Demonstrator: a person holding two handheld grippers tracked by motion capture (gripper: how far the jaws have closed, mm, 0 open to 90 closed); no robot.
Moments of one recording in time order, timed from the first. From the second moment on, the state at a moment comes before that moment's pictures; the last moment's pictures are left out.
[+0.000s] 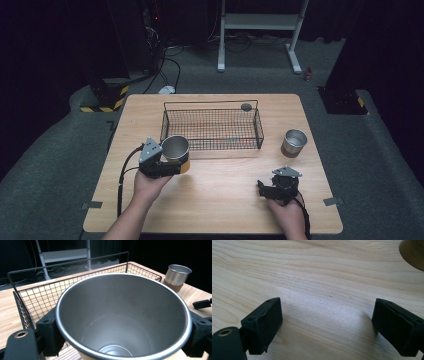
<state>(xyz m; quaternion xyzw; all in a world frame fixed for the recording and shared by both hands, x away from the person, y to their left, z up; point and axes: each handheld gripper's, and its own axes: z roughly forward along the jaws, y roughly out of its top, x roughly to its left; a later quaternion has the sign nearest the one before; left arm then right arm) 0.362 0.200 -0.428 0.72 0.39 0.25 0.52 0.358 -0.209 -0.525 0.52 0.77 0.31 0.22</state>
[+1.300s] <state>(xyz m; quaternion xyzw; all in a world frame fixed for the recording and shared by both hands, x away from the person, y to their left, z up) 0.410 0.191 -0.406 0.71 0.40 0.27 0.52 0.358 -0.209 -0.525 0.52 0.77 0.31 0.22</state>
